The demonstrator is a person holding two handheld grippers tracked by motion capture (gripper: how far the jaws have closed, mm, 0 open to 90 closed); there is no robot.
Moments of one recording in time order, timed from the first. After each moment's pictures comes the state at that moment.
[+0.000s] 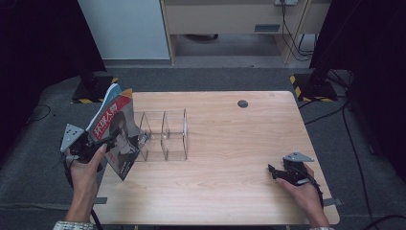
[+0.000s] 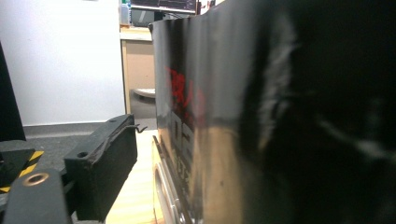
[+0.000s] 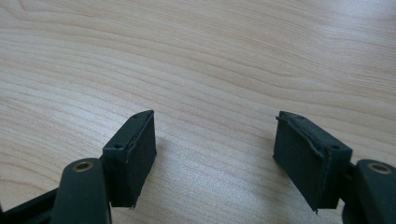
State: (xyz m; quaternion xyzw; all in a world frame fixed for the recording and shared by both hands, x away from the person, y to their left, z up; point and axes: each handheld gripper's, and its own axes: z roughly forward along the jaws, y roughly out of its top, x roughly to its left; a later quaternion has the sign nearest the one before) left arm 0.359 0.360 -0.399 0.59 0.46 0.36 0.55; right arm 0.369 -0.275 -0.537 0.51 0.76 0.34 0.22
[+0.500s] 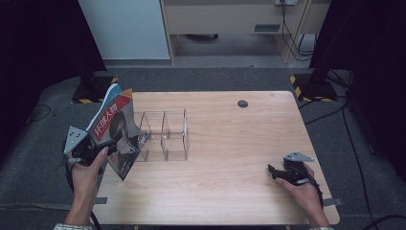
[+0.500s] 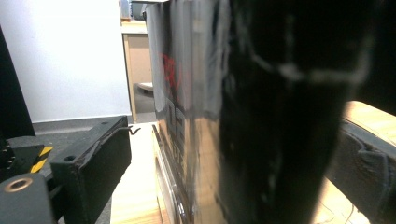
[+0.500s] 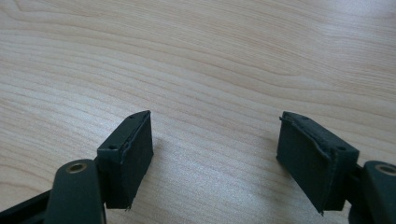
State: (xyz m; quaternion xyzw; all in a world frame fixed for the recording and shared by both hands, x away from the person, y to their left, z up) left arm 0.352 0.357 -0.403 0.60 0.46 0.36 0.53; right arm 0.370 -0.274 -0.537 0.51 0.76 0.34 0.23
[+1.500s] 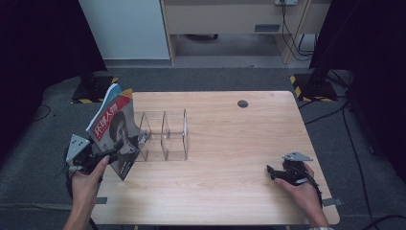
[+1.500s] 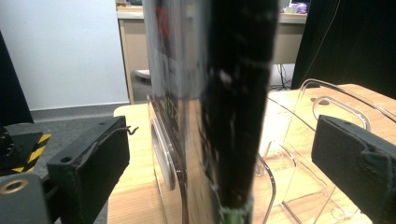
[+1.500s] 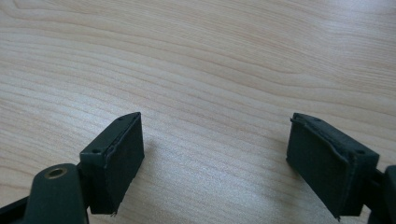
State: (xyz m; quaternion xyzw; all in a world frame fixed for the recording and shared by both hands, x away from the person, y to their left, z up) left arm 0.338 0.356 -0.421 0.62 0.47 0.35 0.52; right arm 0.371 -0.272 -0.538 0.51 0.76 0.33 0.22
